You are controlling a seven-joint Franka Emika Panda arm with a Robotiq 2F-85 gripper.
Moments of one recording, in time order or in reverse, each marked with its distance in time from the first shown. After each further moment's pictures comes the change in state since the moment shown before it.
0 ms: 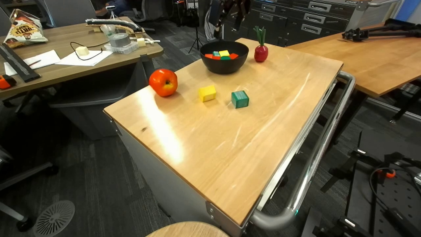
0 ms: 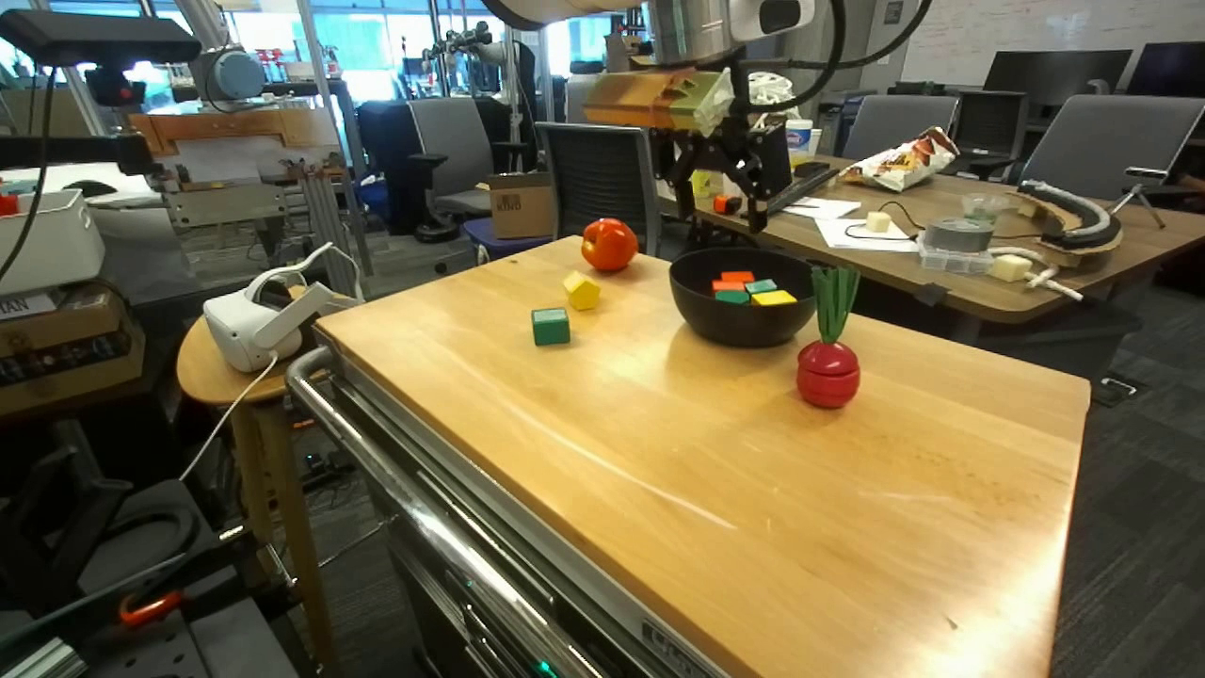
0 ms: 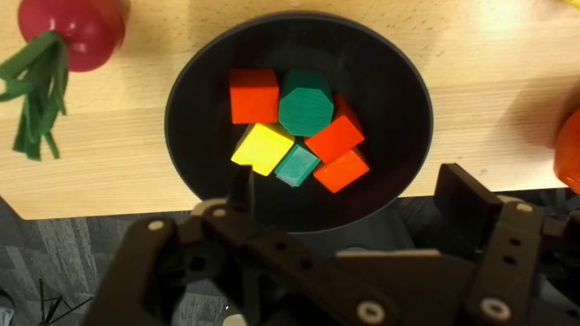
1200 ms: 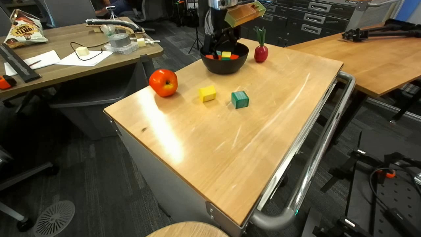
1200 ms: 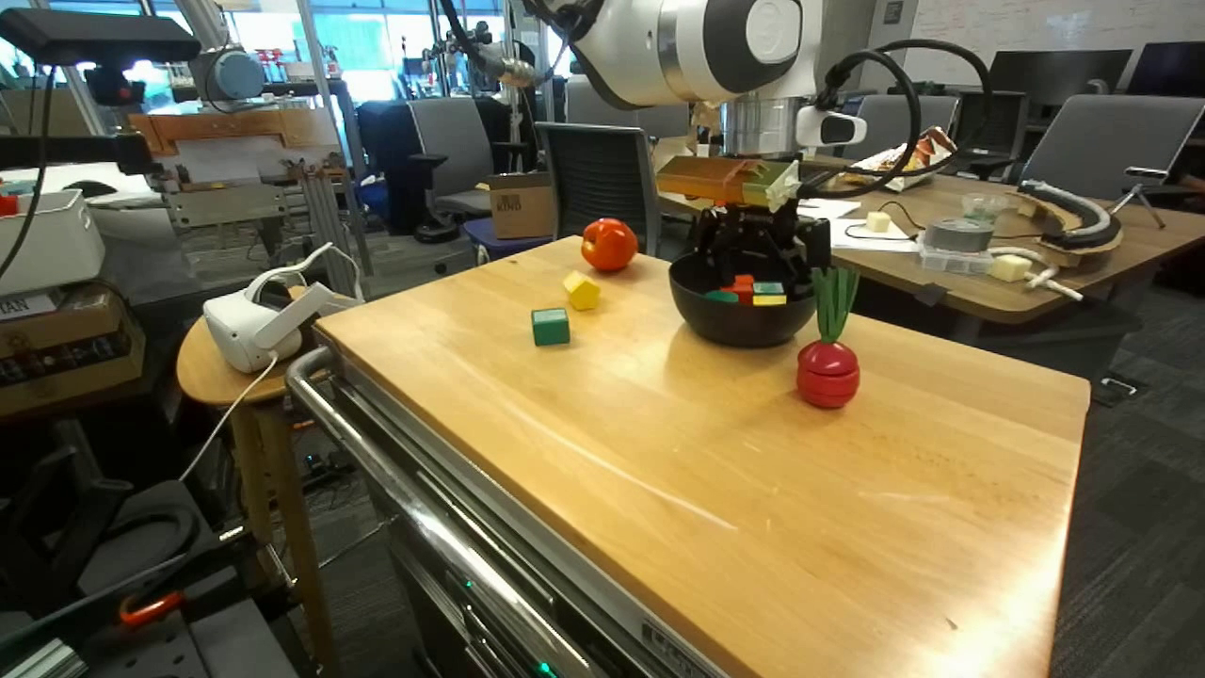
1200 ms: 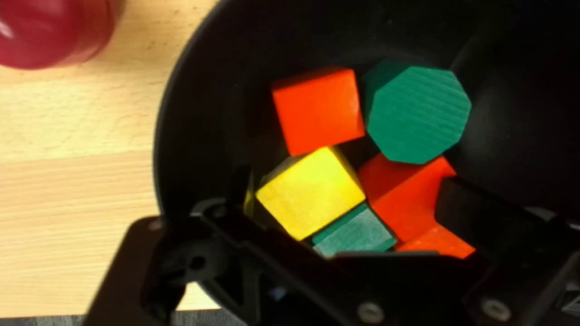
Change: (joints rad) arm -0.023 0.386 -0.023 0.437 -0.007 -0.304 -0.009
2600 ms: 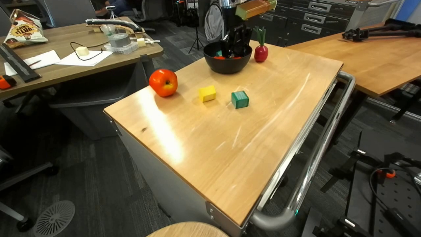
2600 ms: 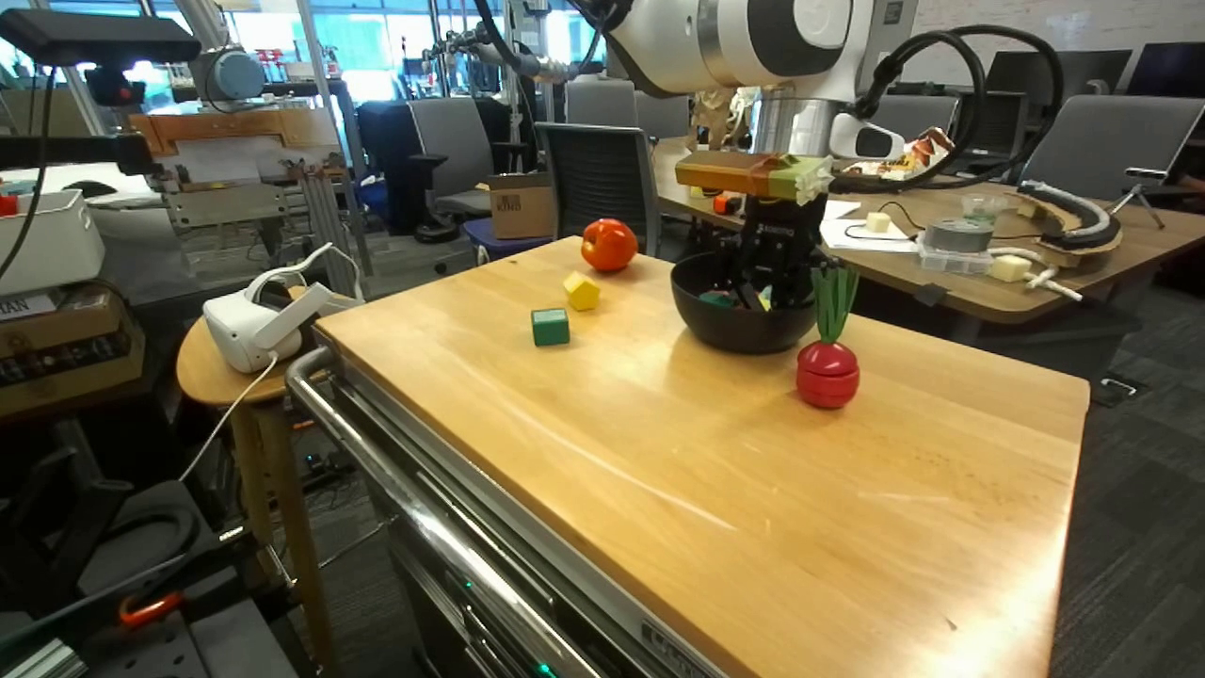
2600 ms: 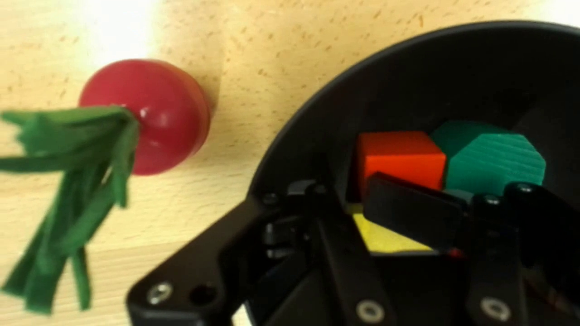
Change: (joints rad) arm -0.052 0.028 -0.001 0.082 0.001 -0.241 -0.013
